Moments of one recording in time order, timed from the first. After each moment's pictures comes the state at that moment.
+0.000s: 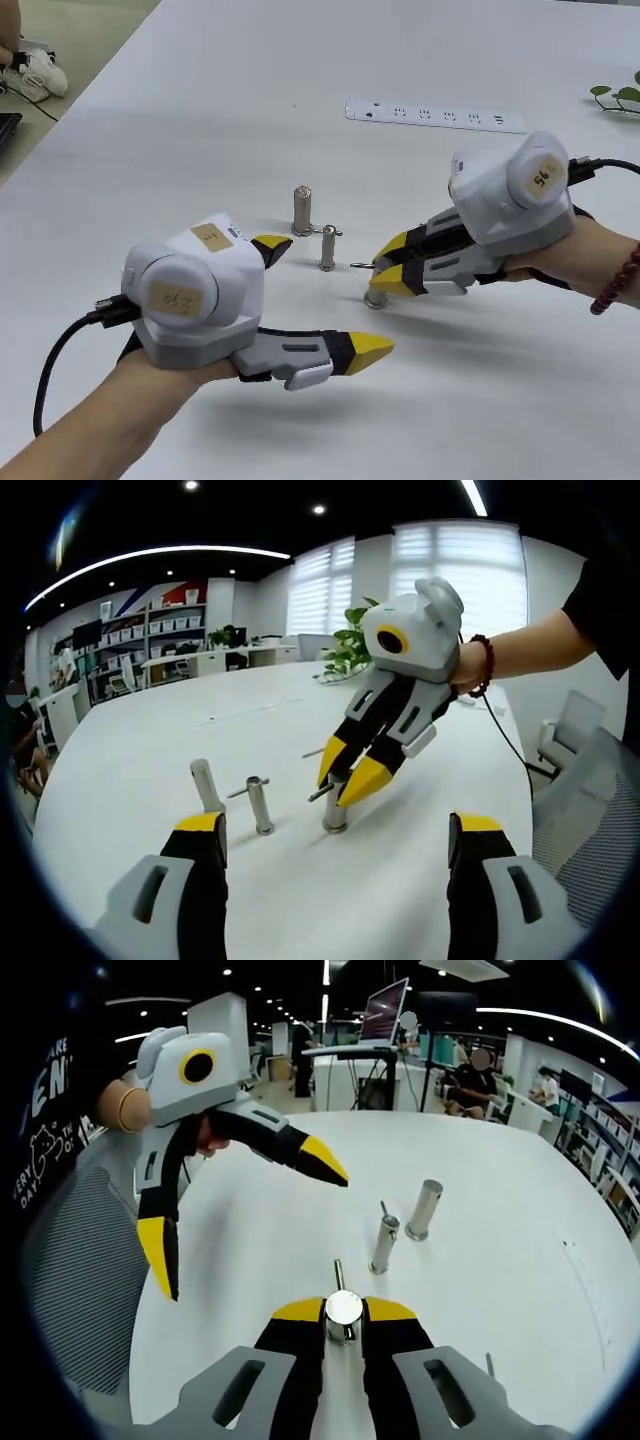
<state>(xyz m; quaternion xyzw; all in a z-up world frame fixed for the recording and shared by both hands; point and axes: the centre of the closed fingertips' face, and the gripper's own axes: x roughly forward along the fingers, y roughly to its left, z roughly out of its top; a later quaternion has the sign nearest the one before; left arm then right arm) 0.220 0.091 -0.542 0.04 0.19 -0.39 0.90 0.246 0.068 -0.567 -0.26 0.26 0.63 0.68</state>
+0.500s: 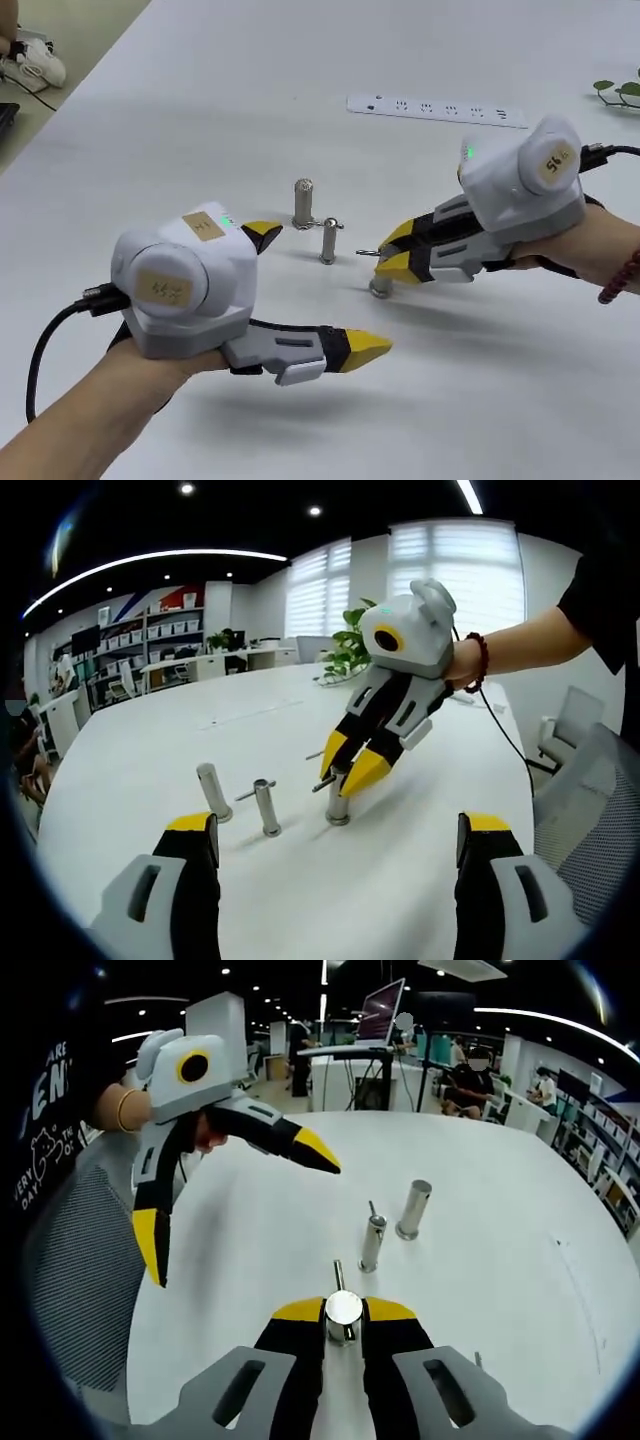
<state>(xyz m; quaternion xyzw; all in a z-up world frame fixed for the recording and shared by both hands) 0.221 0.096 -0.538 0.05 0.19 -0.39 0.90 0.254 0.064 -0.562 -0.26 0.26 0.63 0.69</state>
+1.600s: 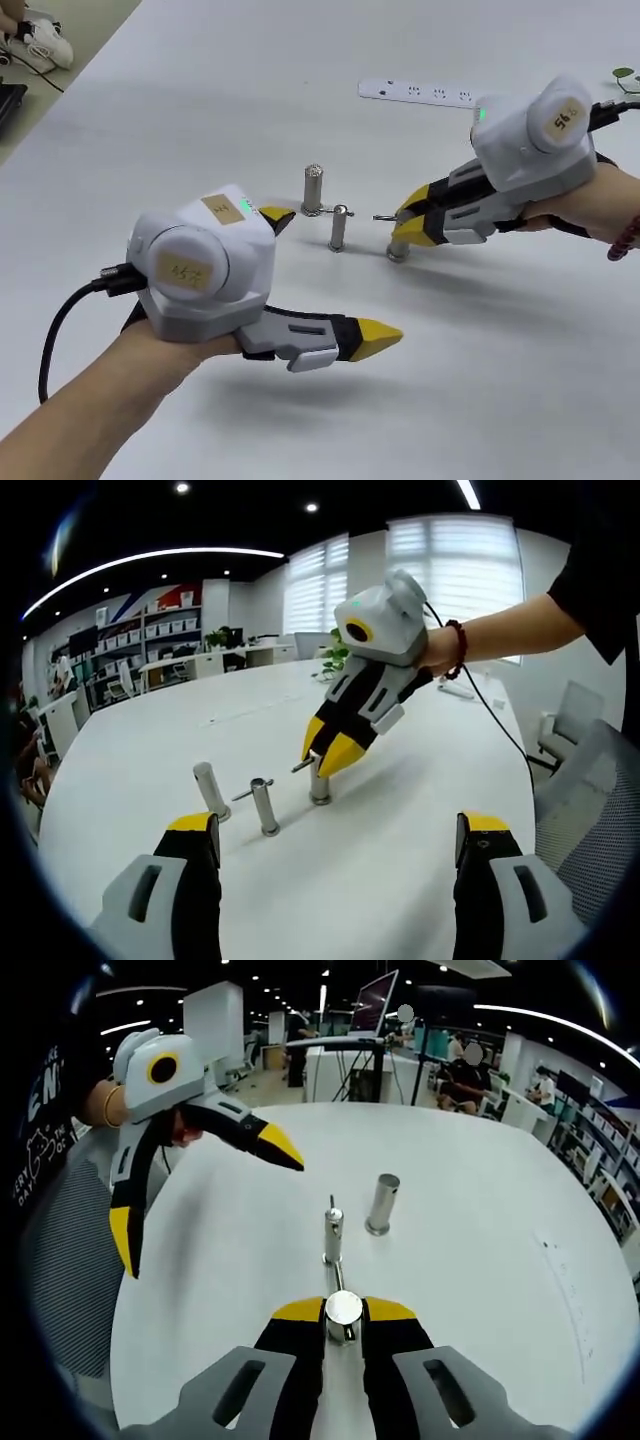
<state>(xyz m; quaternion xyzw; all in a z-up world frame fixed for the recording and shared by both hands) 0.223 0.092 -0.540 0.05 0.19 -0.39 0.90 0.285 0.057 -0.563 -0.29 0.26 0.62 0.68</state>
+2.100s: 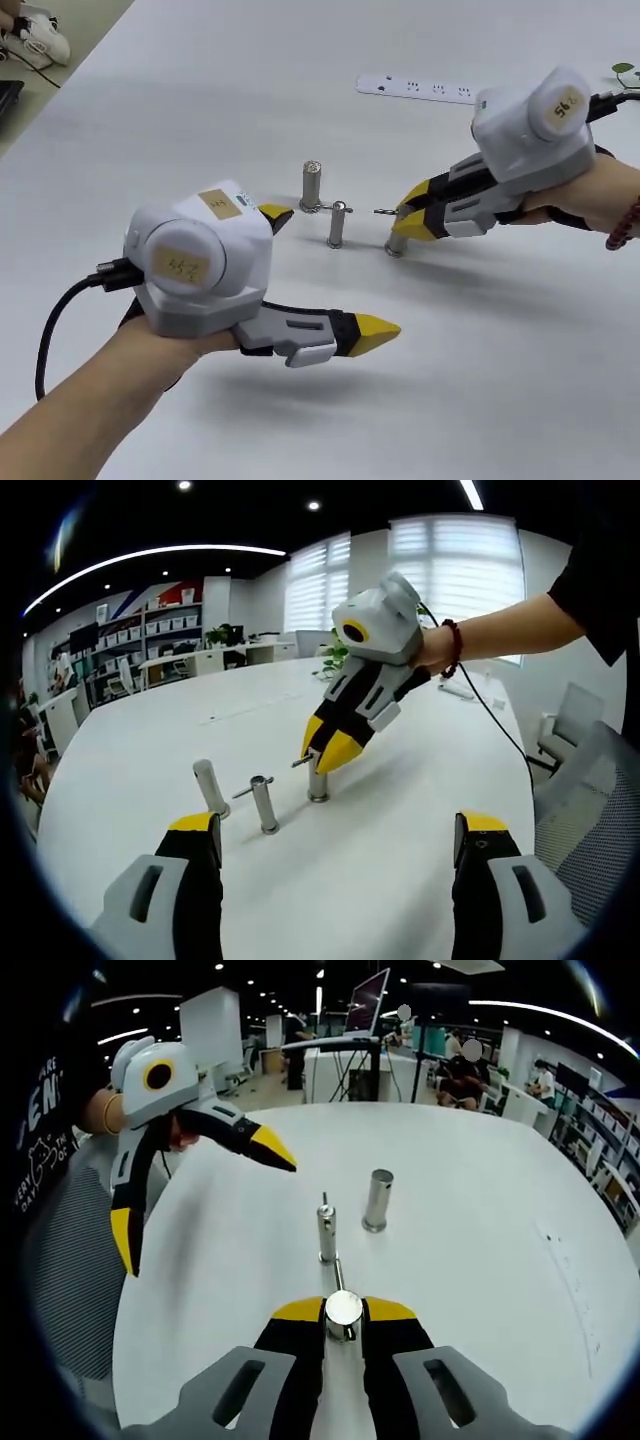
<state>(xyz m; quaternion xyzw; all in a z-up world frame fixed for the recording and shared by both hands) 0.222 0.092 -0.541 0.05 0.20 -0.39 0.90 0.289 0.055 -0.566 -0.27 0.27 0.62 0.68</state>
